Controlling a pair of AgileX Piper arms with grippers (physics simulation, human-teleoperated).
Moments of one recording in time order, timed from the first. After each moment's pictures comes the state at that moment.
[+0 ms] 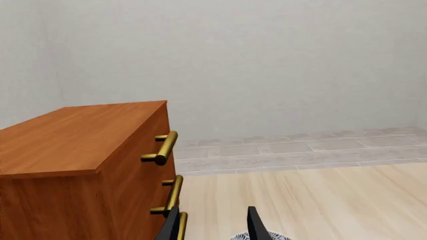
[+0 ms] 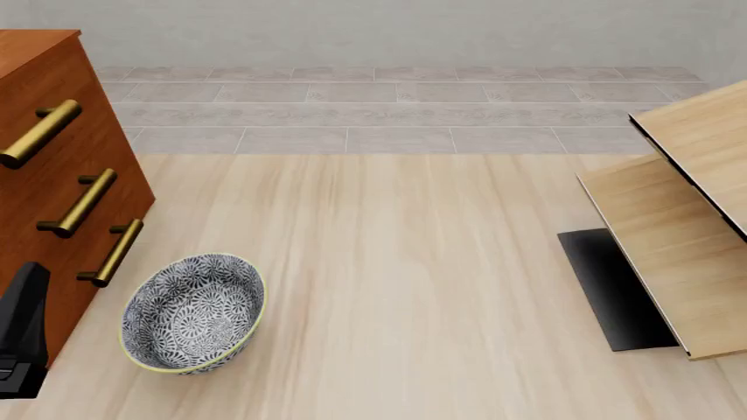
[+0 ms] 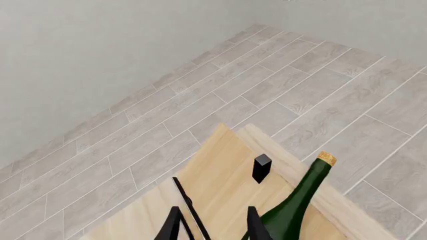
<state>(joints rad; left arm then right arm) -0.01 0.00 -0.08 -0.08 0.07 -0.46 0.90 -1.14 0.53 0.31</state>
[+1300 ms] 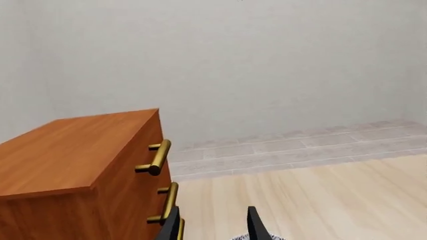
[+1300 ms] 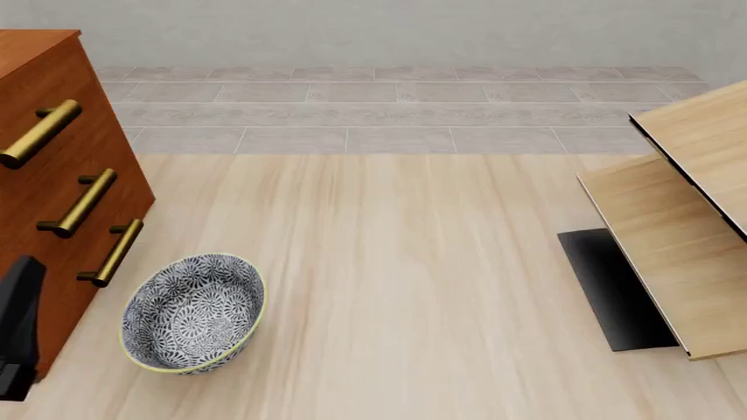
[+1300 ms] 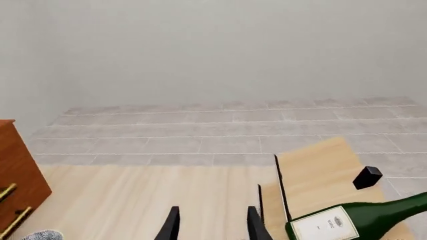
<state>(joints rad) -0.05 0.00 -0.14 -0.01 0.11 0.11 0.34 -0.86 0.58 0.09</state>
